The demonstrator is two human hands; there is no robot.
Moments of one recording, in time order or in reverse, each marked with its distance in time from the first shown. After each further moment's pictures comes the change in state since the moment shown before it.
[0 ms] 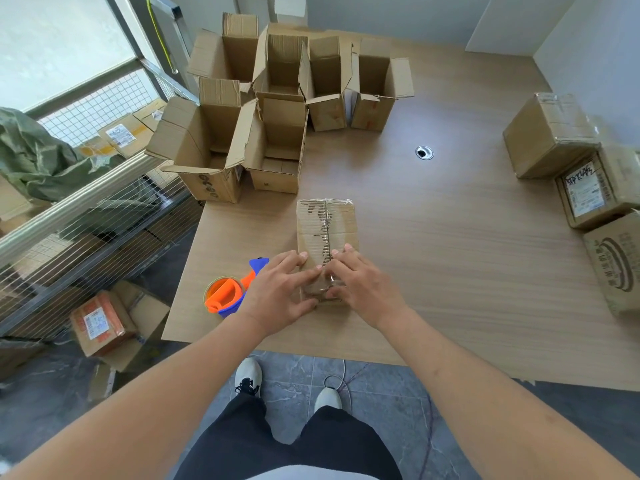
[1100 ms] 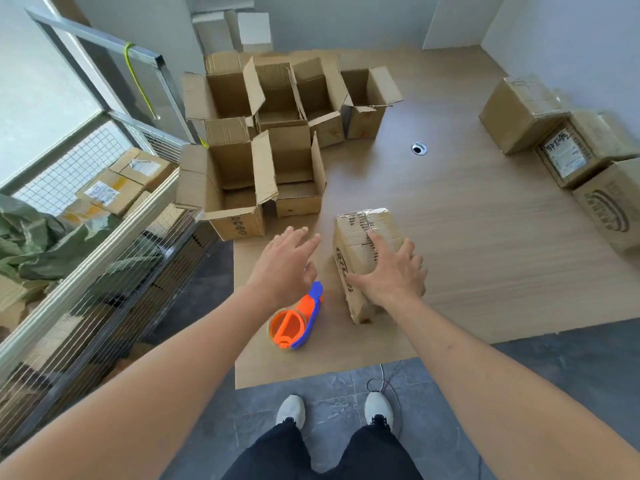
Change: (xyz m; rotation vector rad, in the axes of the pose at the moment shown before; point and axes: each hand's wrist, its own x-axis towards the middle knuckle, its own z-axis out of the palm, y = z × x) left_hand 0.049 -0.099 -0.110 0.251 -0.246 0.041; right_hand 0.083 -0.097 0.015 -0.038 0.140 1.036
